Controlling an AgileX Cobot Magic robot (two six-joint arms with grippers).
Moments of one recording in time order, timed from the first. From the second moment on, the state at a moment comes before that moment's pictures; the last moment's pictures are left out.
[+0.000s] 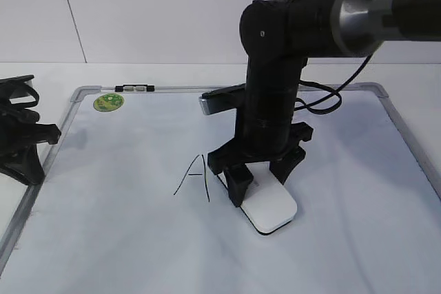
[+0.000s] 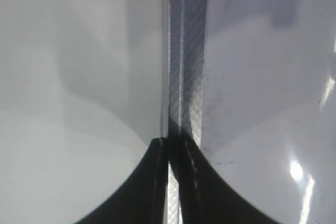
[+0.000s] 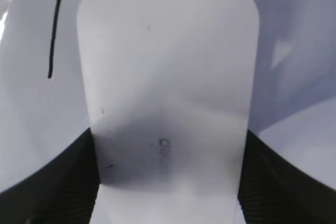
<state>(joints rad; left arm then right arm) -0.06 1.88 -1.11 -0.23 0.83 0.03 0.59 2.09 -1.59 0.09 1.22 -0.02</state>
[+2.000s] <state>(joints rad) -0.06 1.88 -1.11 -0.23 0.83 0.03 0.40 2.06 -1.69 0.02 1.22 0.05</state>
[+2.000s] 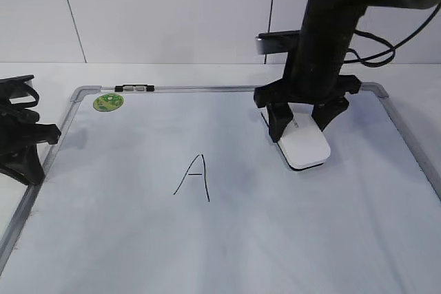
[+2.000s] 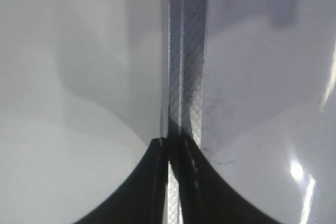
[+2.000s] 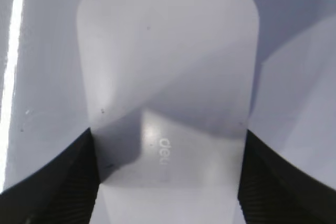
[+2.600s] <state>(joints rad) -0.06 1.88 -1.11 -0.23 0.83 0.03 0.26 1.99 -1.69 0.02 1.22 0.07</state>
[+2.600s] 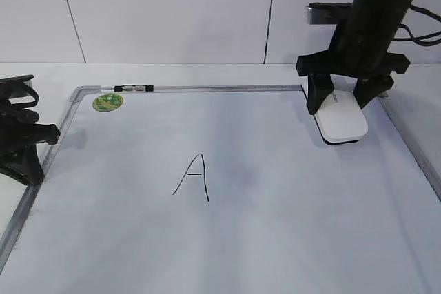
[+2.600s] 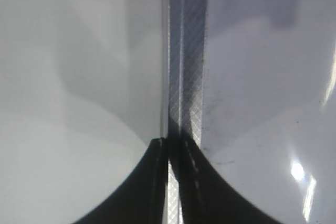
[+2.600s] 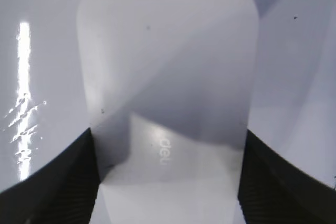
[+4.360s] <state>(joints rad) -0.06 1.88 -1.11 -0.22 0.83 0.03 0.14 1.79 -1.53 -0.06 1.22 0.09</state>
